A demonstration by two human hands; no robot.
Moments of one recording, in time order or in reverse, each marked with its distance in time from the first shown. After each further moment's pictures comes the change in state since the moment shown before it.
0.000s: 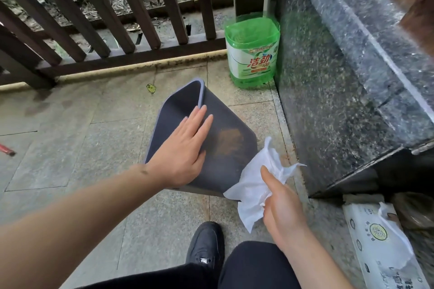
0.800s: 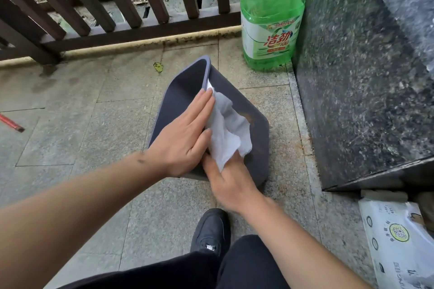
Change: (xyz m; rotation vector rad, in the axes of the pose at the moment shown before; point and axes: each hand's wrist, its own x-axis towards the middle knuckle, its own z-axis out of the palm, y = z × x) left_hand -0.007 -0.012 0.003 -0.244 0.075 0.022; right_hand 0.061 0.033 0.078 -0.831 -0.440 -0.901
